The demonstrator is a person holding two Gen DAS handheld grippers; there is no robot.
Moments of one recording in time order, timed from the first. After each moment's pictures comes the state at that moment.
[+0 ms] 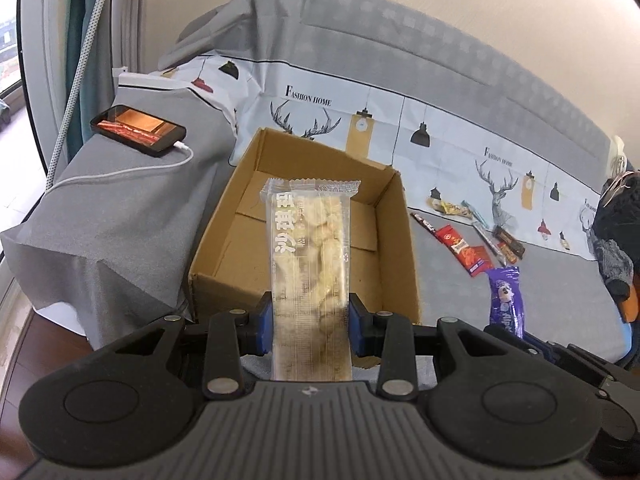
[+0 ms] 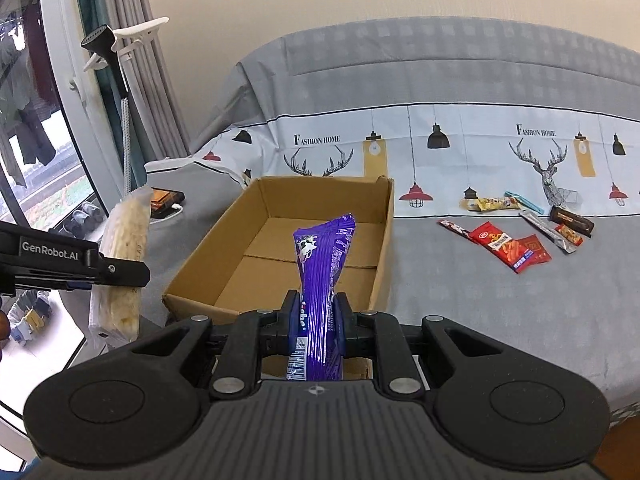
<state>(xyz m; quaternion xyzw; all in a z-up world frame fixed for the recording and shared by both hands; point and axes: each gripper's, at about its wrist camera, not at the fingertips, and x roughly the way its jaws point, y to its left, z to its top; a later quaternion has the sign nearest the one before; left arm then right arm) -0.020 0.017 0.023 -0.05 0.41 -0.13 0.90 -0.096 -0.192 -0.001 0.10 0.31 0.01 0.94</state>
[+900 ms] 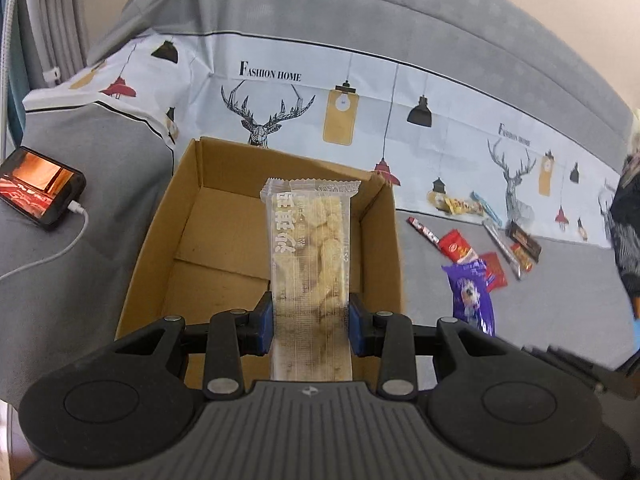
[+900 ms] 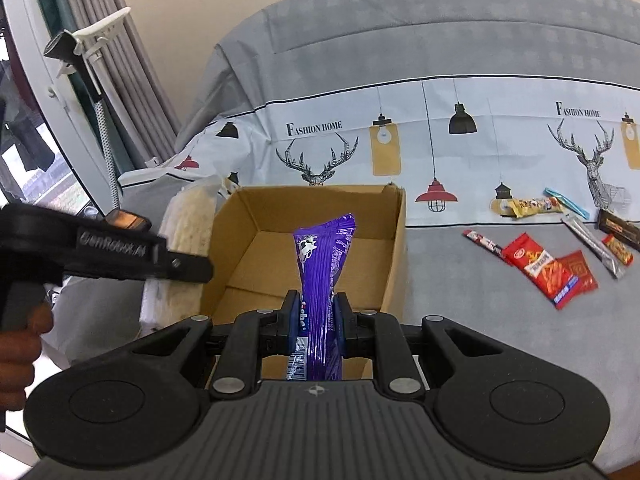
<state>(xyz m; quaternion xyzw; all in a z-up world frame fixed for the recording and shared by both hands) 0.169 -0.081 0.010 -0.01 0.49 -0.14 0.86 0.061 -0.252 -0.009 0.14 0.37 0.04 0.92</state>
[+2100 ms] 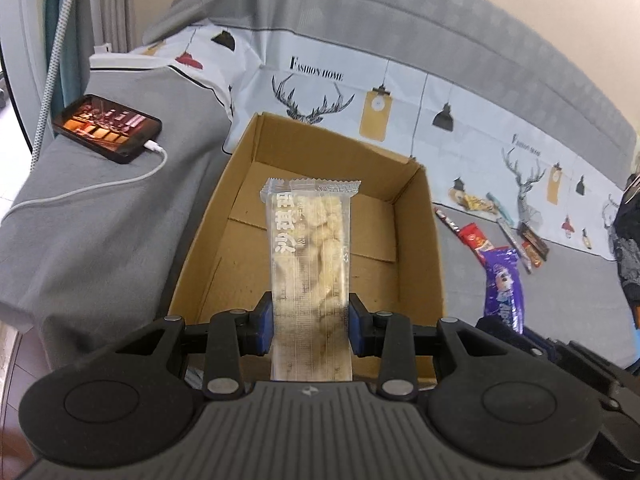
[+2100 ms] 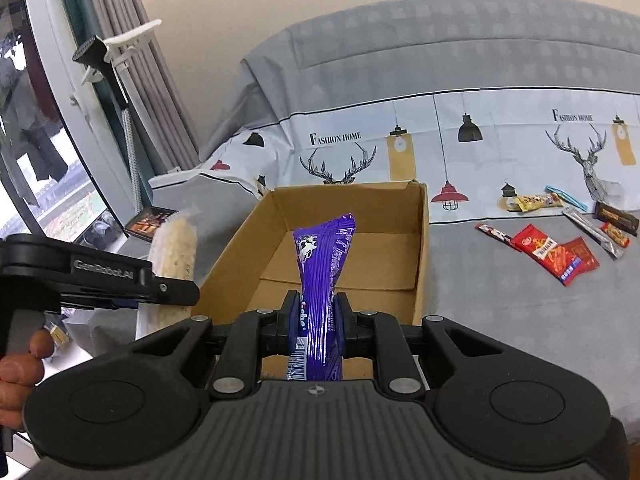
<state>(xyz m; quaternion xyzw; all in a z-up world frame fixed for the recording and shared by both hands) 0.100 -0.008 -0.010 -0.04 0.46 -0.12 0.88 -0.001 -0.201 -0.015 0.13 0.33 0.04 0.93</state>
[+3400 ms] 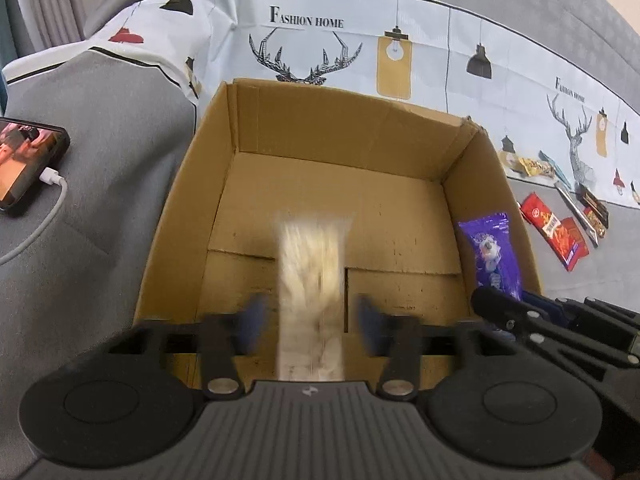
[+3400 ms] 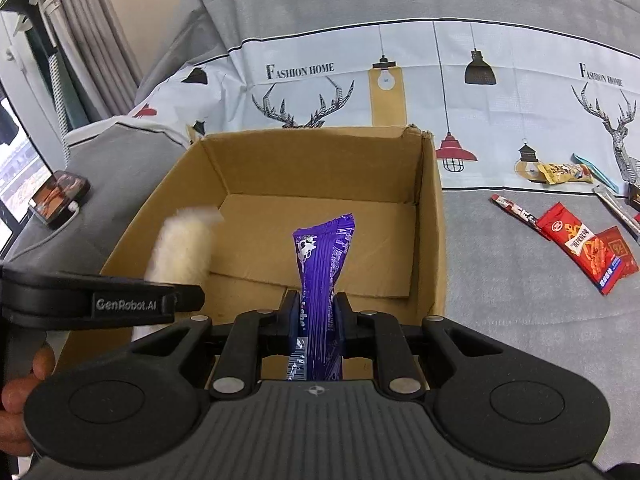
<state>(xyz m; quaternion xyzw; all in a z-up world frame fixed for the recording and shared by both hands) 0.217 -0.043 -0.106 0.04 0.49 -0.12 0.86 0.135 -0.206 -0.105 0.12 0.41 0.00 0.91</state>
